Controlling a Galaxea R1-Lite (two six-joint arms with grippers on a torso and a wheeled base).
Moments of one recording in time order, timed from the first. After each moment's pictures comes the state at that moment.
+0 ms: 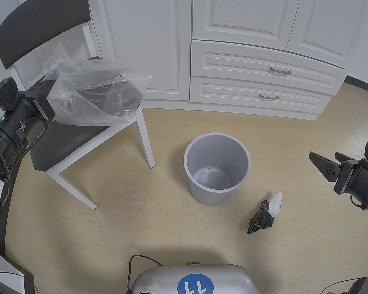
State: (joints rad) left arm -0.18 1.42 -0.61 -1.22 -0.10 0.01; right arm 0.51 1.15 -0.46 -0.59 -0.28 0.23
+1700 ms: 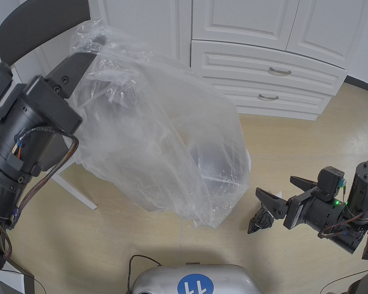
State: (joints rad) left arm -0.78 1.35 -0.59 -1.32 0.08 -0.10; right arm 0.77 1.42 -0.37 -0.86 -0.35 0.22
